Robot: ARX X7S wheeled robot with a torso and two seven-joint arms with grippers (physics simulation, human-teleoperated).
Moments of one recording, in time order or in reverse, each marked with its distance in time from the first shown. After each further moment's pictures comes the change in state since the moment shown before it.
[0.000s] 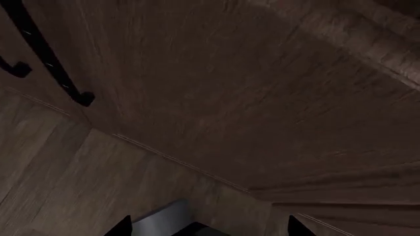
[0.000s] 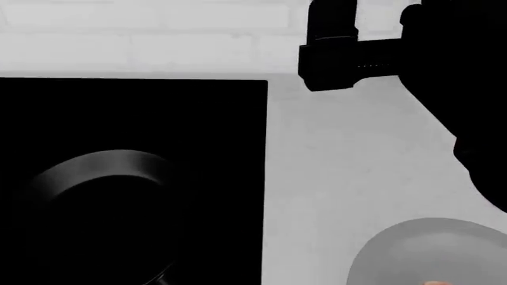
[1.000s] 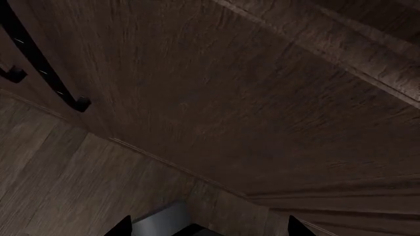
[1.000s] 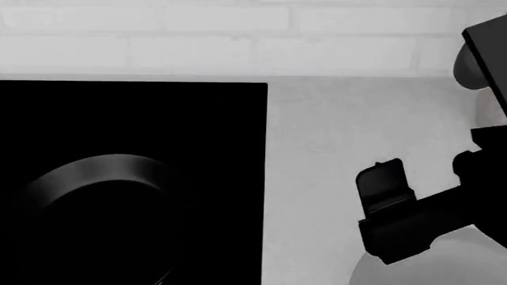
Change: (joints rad) left arm 0.000 0.000 0.011 0.000 -0.022 0.004 0.009; right arm 0.143 0.267 -0.202 -0.099 0.521 0.302 0.233
